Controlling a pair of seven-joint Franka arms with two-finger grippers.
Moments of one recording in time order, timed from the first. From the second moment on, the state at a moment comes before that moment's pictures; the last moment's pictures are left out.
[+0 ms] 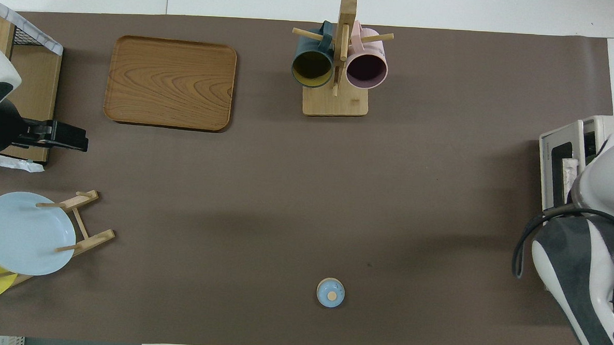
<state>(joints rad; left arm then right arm) -0.11 -0.08 -0.02 -1.72 -0.02 1.66 -0.03 -0.11 -0.15 0.07 -2.16 -0.40 1.85 -0.18</state>
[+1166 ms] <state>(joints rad) -0.11 -0.08 -0.02 -1.72 -0.02 1.66 -0.03 -0.10 -0.14 0.09 -1.94 -0.19 1.71 -0.21</state>
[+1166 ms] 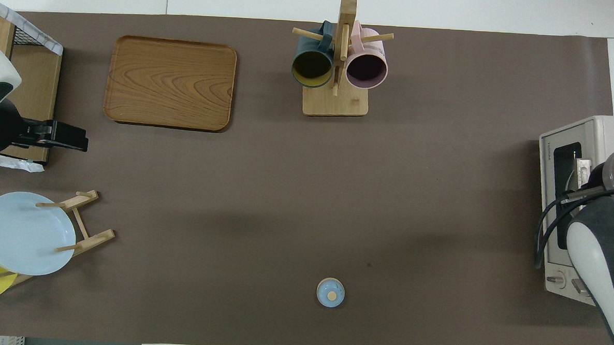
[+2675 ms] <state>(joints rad) -0.11 -0.08 -0.02 -1.72 -0.02 1.66 -0.03 0.03 0.02 -0.02 -1.67 -0.06 1.45 -0.10</state>
